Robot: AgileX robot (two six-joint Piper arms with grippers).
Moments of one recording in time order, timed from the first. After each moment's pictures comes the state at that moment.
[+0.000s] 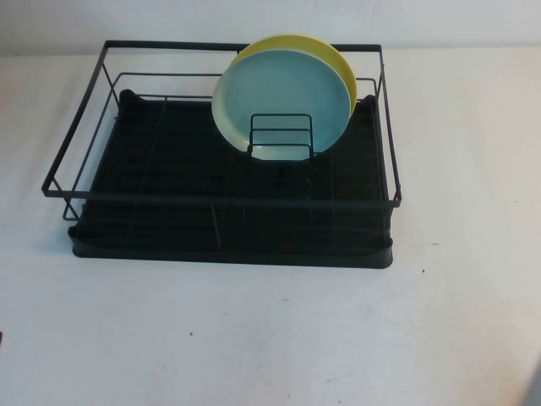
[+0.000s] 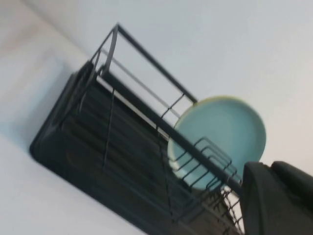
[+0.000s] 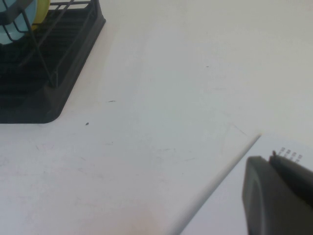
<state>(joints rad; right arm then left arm) 0.07 -0.01 0.03 0.03 0.35 0.06 -0.21 -0.01 0.02 -0.51 0.02 -0.16</state>
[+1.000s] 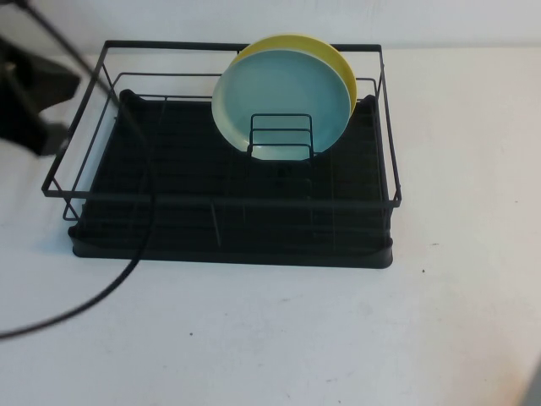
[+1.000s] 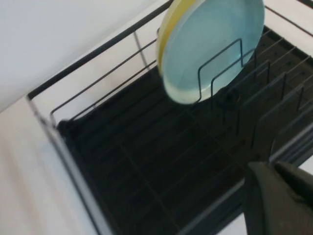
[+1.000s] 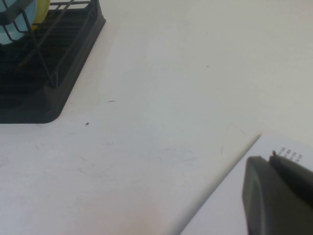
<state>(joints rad) 0.07 -0.01 0.03 0.03 0.35 0.06 -0.21 1.11 -1.28 -0.30 0.86 0.78</state>
